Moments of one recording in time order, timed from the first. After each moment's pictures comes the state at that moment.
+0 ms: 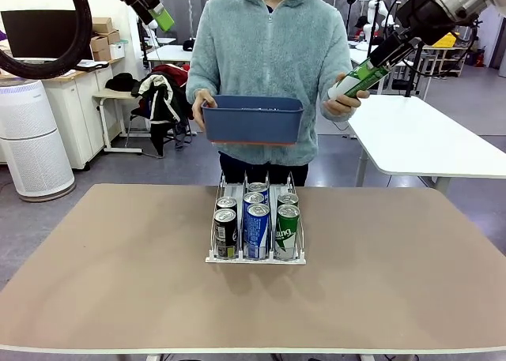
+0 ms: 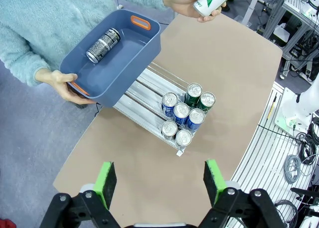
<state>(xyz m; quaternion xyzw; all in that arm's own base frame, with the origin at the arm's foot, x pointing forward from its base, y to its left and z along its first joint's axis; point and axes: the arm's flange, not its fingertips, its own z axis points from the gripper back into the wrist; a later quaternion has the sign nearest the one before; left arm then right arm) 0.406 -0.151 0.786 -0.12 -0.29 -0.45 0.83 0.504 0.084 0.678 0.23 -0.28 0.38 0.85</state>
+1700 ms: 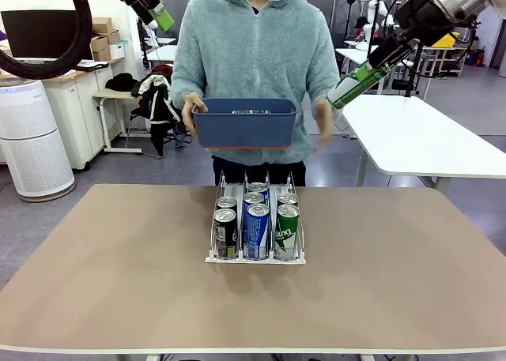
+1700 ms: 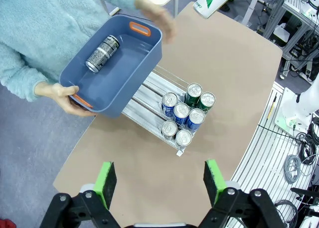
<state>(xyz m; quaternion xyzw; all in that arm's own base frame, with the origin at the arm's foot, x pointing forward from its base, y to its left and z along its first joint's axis) 0.406 -0.151 0.786 -0.12 -0.29 -0.45 0.83 0.505 0.086 0.676 0.23 -0.28 0.39 0.85</state>
